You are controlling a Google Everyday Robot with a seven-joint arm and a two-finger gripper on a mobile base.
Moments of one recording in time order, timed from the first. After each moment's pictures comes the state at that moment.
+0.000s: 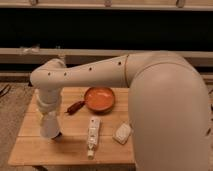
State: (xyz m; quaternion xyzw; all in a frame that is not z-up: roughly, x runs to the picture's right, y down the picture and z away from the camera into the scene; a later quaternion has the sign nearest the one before) arm -0.267 0.134 0.661 -0.40 0.00 0.38 0.84
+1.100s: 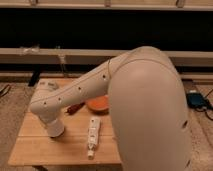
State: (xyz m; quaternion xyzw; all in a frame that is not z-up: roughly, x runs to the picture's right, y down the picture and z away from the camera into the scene) arm -0.274 0.159 0.719 -0.29 -0.01 0.38 0.88
